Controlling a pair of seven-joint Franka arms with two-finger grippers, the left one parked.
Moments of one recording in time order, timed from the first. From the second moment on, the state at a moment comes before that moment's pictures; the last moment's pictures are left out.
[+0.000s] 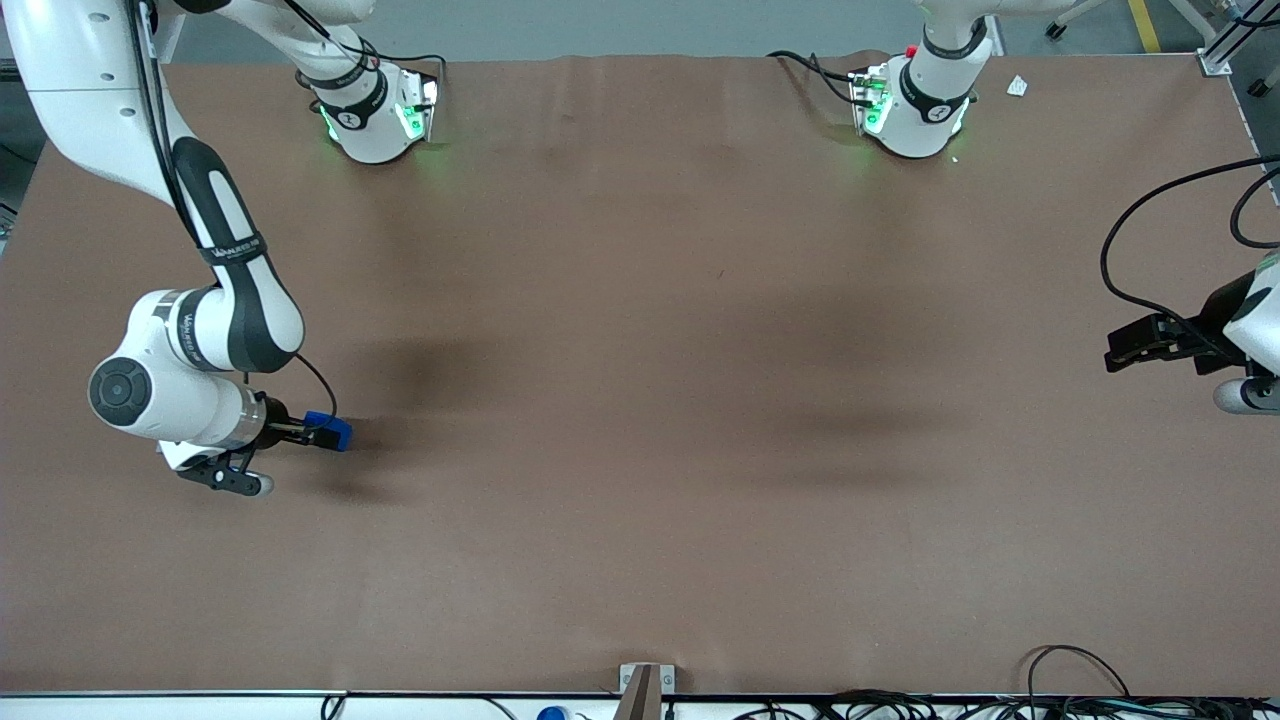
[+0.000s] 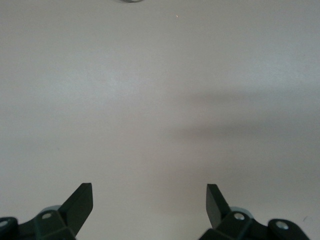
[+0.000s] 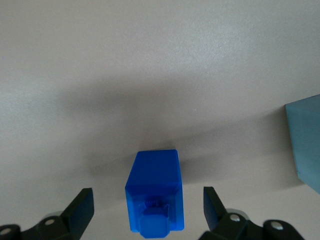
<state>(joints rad) -0.06 0.55 0.05 -1.79 0.02 2.24 0.23</state>
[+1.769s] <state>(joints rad) -0.23 0.53 0.05 -1.53 -0.05 1.91 -0.25</state>
